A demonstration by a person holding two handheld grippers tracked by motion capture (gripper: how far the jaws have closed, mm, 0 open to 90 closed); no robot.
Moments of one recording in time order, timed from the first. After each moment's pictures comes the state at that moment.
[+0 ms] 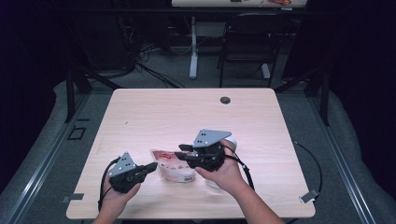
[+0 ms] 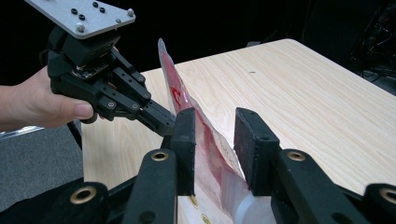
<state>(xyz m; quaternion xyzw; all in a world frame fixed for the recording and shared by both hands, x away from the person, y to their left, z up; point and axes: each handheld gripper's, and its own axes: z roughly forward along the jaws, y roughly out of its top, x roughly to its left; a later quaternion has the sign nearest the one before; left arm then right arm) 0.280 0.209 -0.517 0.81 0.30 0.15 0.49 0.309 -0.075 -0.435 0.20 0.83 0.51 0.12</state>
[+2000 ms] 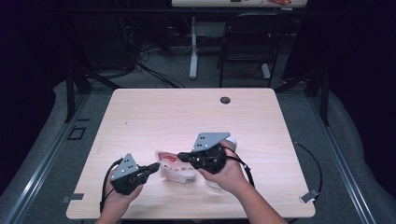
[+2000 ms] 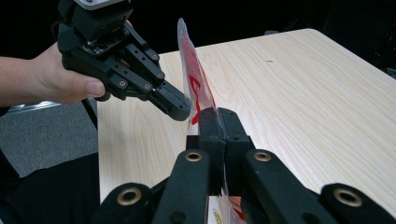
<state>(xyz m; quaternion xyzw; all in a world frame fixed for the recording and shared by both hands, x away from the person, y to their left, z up) 0.274 0.201 -0.511 0.81 0.28 0.17 0.49 0.305 -0.078 -0.434 0.16 0.85 0.49 0.10</state>
